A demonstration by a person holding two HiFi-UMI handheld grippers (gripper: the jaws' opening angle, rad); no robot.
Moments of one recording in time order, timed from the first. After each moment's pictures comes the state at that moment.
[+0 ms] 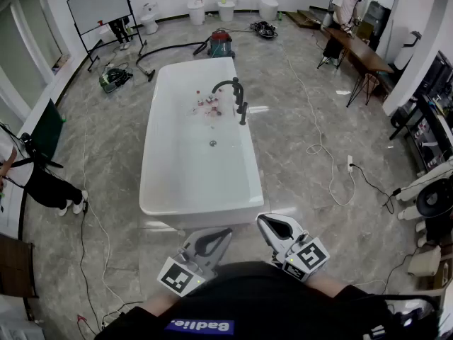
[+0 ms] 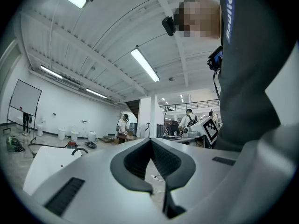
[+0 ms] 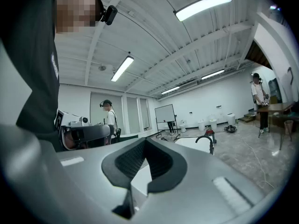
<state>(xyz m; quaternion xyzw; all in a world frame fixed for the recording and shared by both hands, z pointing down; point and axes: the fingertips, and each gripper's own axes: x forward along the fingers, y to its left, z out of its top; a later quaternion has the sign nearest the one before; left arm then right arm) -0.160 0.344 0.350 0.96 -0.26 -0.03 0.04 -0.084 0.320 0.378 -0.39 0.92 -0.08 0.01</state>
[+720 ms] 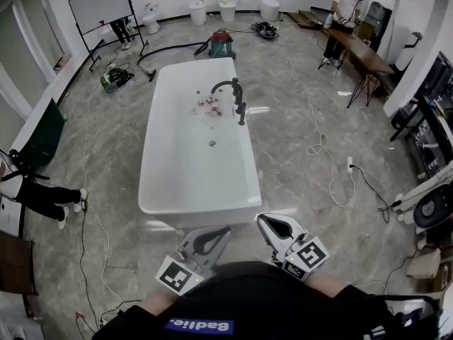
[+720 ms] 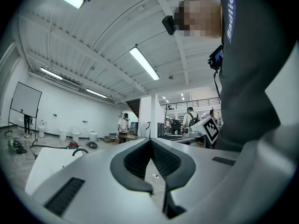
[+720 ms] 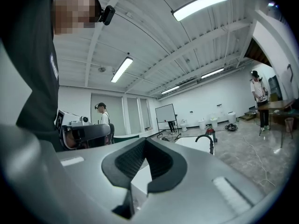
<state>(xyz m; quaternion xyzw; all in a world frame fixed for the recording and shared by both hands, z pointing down) -0.144 0.344 0.345 0.96 -0.27 -0.02 0.03 -0.067 0.322 0.374 -0.38 0.92 -0.09 0.02</state>
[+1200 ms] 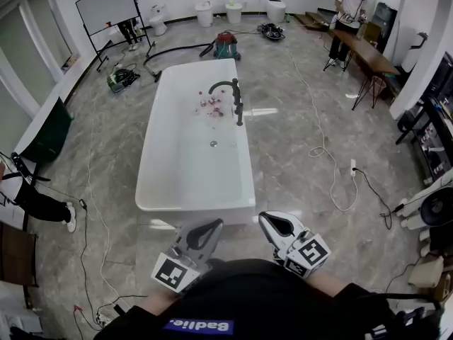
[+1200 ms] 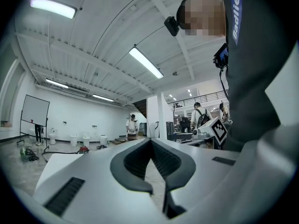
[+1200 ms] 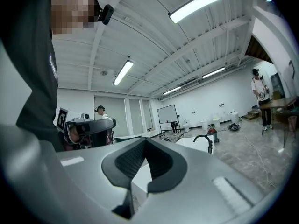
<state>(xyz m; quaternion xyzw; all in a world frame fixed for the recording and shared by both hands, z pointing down) -0.092 0.343 0.336 0.94 -0.33 -0.01 0.00 0.003 0.330 0.379 -0.36 0.93 -0.09 0.03</state>
